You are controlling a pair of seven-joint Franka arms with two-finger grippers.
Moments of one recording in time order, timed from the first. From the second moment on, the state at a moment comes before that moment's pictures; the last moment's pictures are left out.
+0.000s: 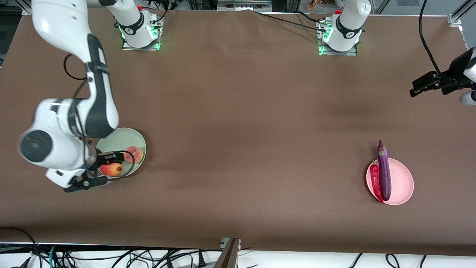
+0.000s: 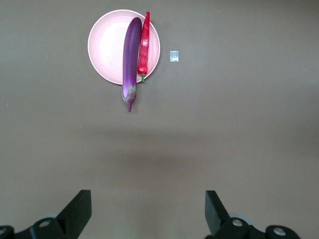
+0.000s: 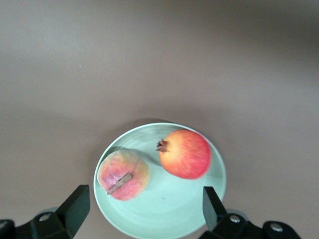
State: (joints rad) left arm -0.04 0.02 0.08 -1.58 -0.02 1.53 -0.07; right arm 0.38 0.65 -0.39 -1.27 0.14 1.85 -0.22
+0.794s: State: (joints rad) left arm -0.04 0.02 0.08 -1.58 -0.02 1.53 -0.07; right arm 0.20 0.33 -0.19 -1.33 0.14 1.58 -0.15
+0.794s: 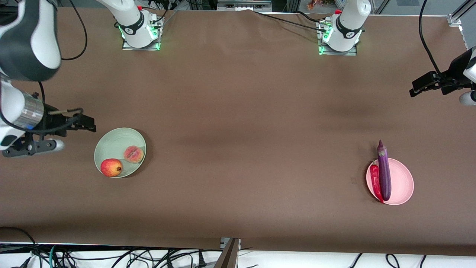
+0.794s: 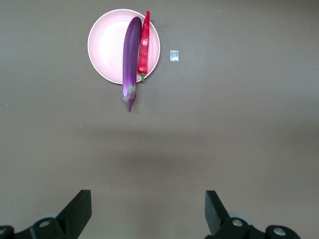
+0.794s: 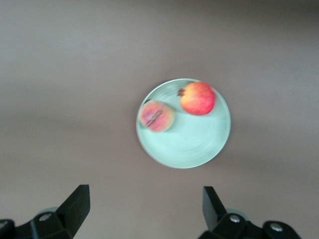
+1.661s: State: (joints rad) left arm -0.04 0.02 0.08 -1.58 -0.02 1.53 -0.07; right arm 0.02 0.00 0.00 -1.58 -0.04 1.52 -0.14
